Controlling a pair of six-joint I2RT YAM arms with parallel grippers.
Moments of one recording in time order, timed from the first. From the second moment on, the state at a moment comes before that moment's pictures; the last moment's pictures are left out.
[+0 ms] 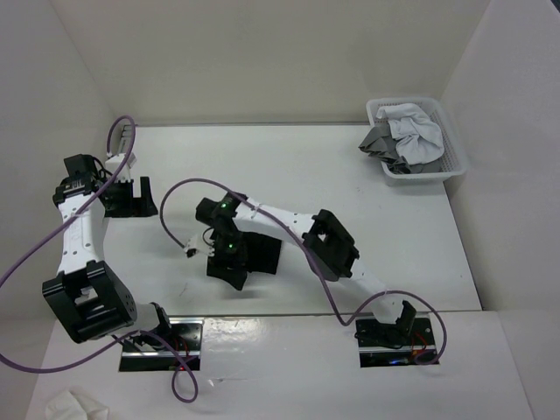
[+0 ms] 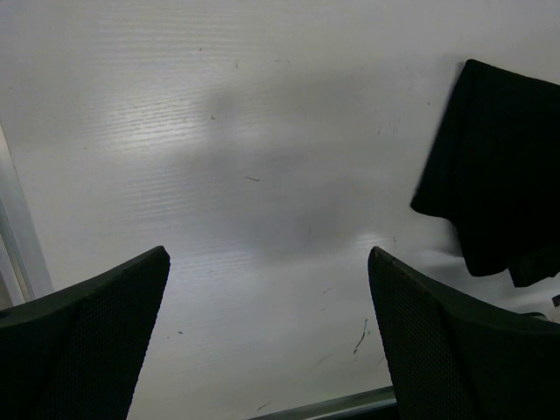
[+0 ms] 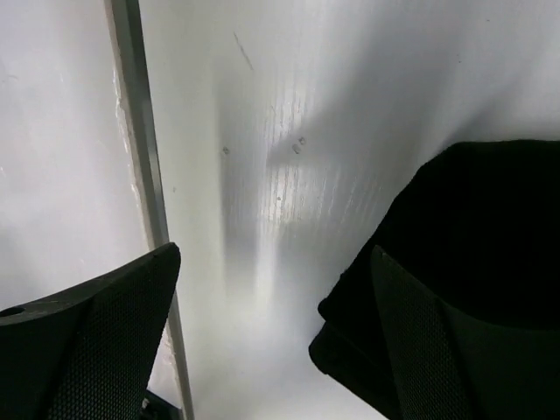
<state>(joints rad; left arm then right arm) 0.45 1.35 1.17 -0.86 0.42 0.34 1.05 2.40 2.14 -1.25 -0.48 -0.55</state>
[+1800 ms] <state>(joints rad) 0.45 1.06 1.07 -0.83 0.28 0.22 0.20 1.68 1.50 -0.63 0.12 -0.04</state>
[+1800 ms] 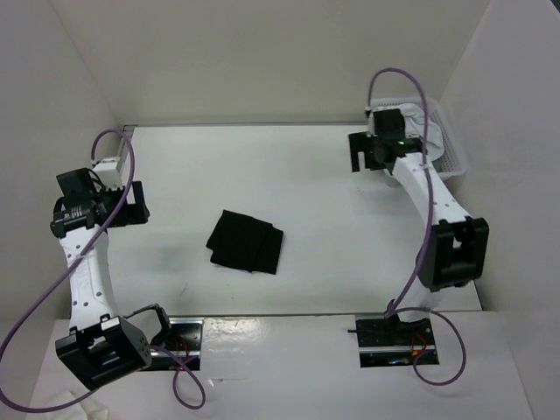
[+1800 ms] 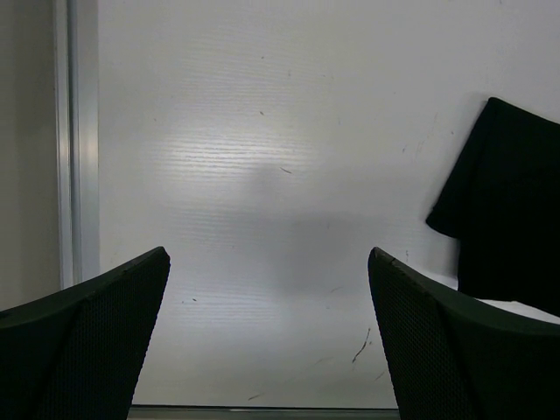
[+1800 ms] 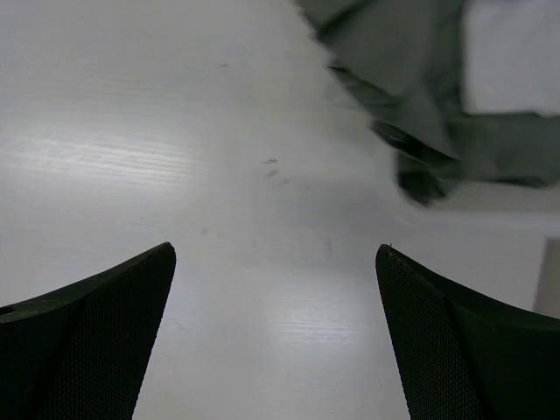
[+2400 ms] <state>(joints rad) 0.45 1.08 1.01 -0.75 0.26 0.20 -0.28 1.05 0.98 -0.58 0.03 0.01</state>
